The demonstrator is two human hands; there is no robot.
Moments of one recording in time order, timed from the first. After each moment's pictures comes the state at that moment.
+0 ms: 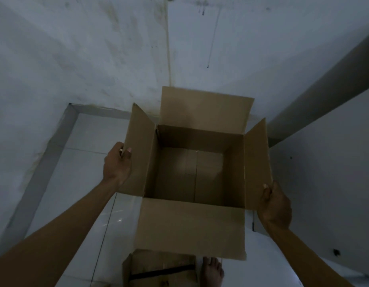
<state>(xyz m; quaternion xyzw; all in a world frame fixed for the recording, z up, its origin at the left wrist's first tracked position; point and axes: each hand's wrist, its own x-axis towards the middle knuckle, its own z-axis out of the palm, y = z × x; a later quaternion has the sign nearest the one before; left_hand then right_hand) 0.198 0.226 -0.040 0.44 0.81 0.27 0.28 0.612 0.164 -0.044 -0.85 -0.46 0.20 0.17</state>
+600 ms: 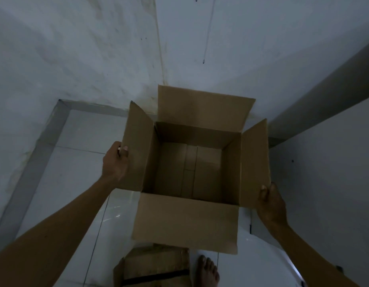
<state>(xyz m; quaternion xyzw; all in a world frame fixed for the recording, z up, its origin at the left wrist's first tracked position) 0.206 0.260 -0.083 0.44 0.82 0.23 0.28 0.637 0.196 -0.083 -0.82 -0.43 0.32 0.18</state>
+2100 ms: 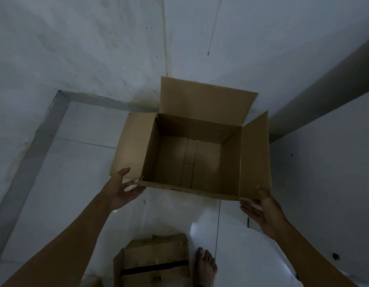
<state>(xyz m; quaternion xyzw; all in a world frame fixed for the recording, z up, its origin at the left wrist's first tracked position) 0.201 0.182 -0.118 -0.18 0.61 0.37 0.67 0.634 0.171 -0.085 -0.73 -0.04 0.59 0.33</state>
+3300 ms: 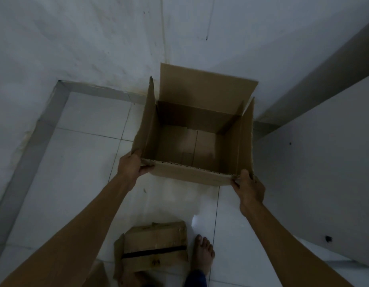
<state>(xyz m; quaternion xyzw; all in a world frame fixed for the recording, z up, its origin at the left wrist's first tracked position) 0.258 0.199 -0.089 0.04 0.71 0.40 0.58 0.577 0.175 -0.077 -0.77 -0.03 0.49 0.42</state>
